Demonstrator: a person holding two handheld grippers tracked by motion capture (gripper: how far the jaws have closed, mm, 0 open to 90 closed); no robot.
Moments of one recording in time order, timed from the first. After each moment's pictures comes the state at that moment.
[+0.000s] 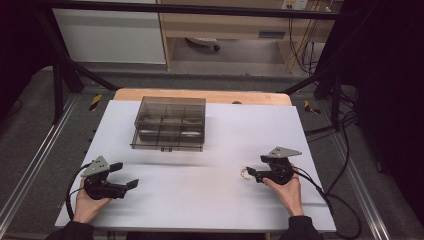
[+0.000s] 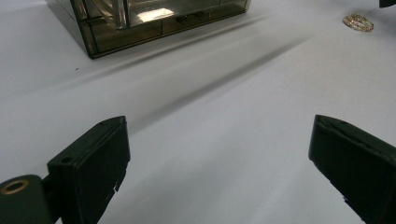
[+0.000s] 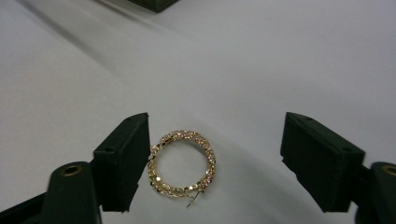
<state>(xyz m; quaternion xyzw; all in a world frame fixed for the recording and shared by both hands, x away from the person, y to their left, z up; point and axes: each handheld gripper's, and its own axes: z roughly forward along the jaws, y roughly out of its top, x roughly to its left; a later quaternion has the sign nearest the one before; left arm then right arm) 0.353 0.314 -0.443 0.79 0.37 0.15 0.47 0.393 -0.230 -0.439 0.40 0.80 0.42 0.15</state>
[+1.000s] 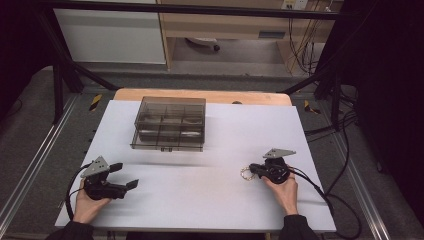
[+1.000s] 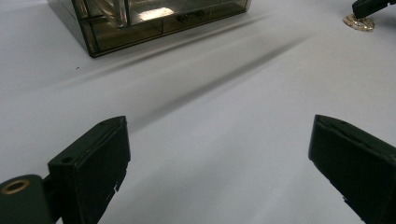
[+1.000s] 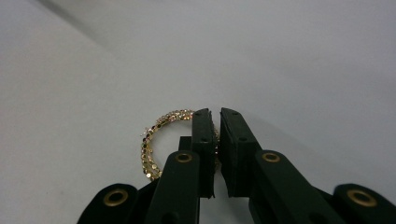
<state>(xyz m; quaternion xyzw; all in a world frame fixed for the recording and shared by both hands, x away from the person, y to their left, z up) 0.352 0.315 -0.443 0.79 0.37 0.15 0.47 0.400 -0.227 -0.455 0.41 0.81 0.40 0.12</state>
